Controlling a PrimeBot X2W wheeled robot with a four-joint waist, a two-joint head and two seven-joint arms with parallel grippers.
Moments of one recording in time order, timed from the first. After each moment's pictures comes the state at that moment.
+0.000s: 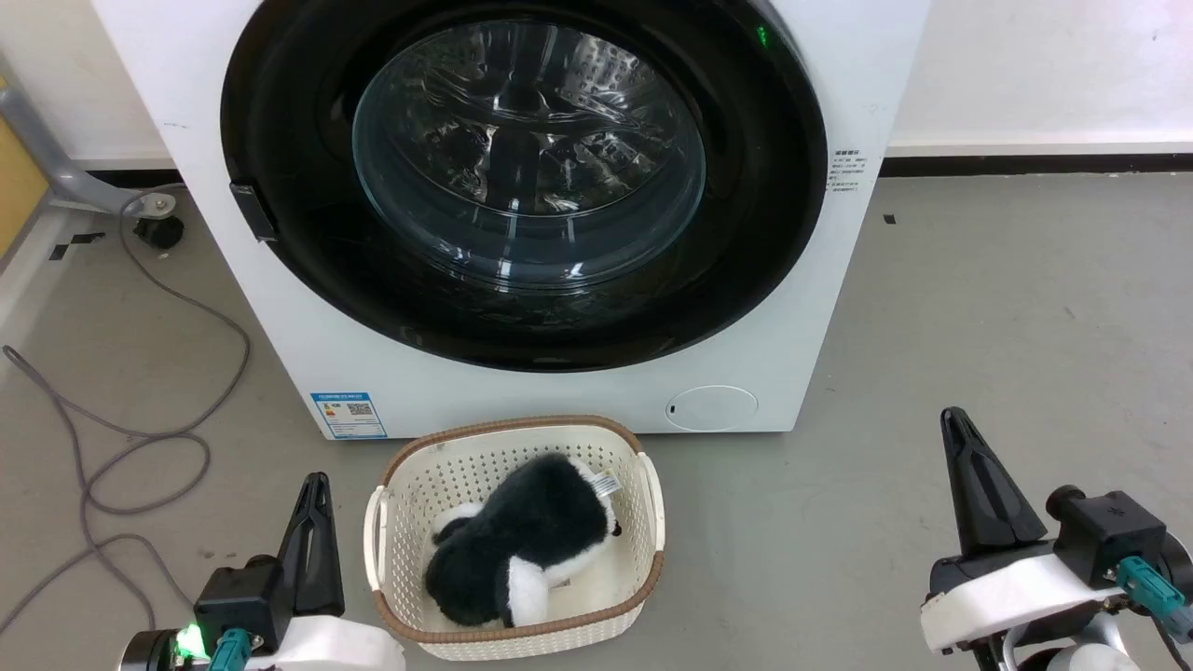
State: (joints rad) left arm 0.05 0.05 0.03 0.03 -0.06 0.06 -0.18; right arm -0.07 -0.06 -0.02 0.09 0.09 0.13 -0.19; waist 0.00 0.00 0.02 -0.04
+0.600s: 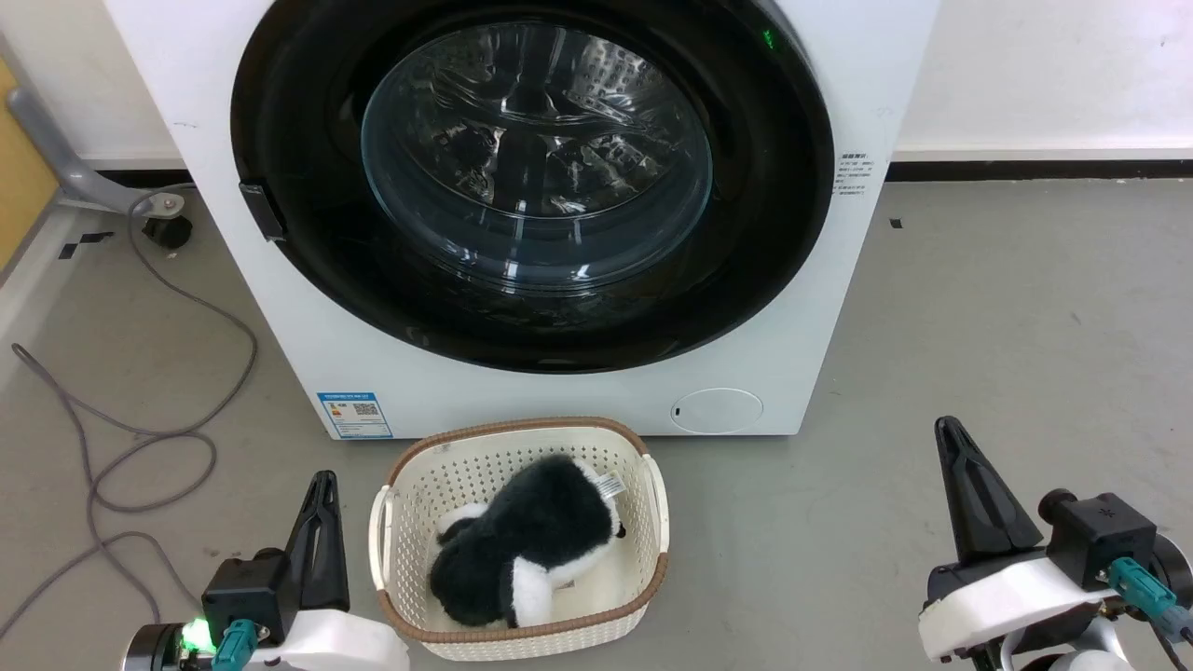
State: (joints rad) left arm 0.04 0.05 0.02 0.03 -0.05 0.05 -0.15; right arm -0.05 -0.06 -0.02 0.07 0.08 0.13 -0.15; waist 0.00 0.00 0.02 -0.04
